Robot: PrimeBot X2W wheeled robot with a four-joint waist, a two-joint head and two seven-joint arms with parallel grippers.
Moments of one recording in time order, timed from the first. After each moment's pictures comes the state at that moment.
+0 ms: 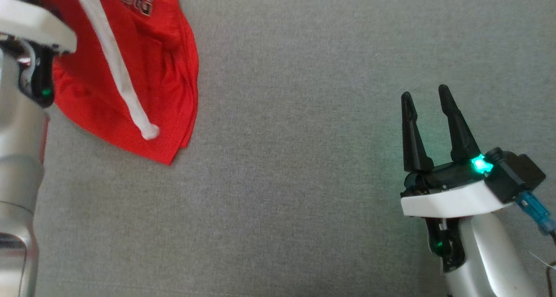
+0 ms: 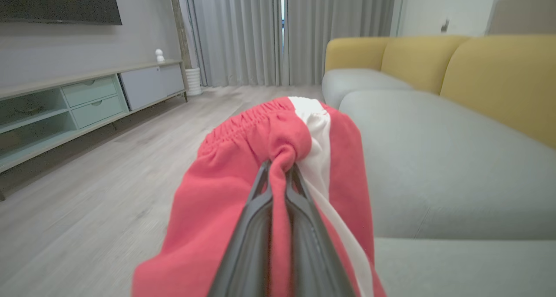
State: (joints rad) left arm -1.07 0.36 -0.33 0.91 -0.54 -0.13 -0.17; right arm -0.17 -0.05 0.16 0.05 0.25 0.13 -0.25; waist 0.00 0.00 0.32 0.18
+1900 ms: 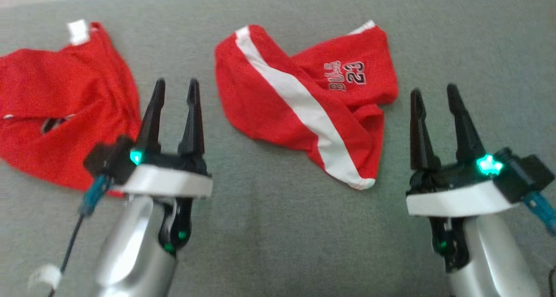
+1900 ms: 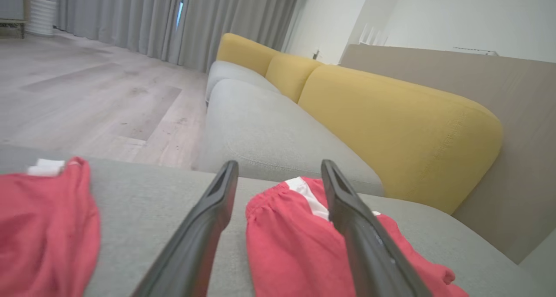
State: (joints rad) left arm -0.41 0.11 -0.34 0.31 -0.54 -0.07 -0.25; right arm -0.18 -0.05 0.15 0.05 0.30 0.13 -0.26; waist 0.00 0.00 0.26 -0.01
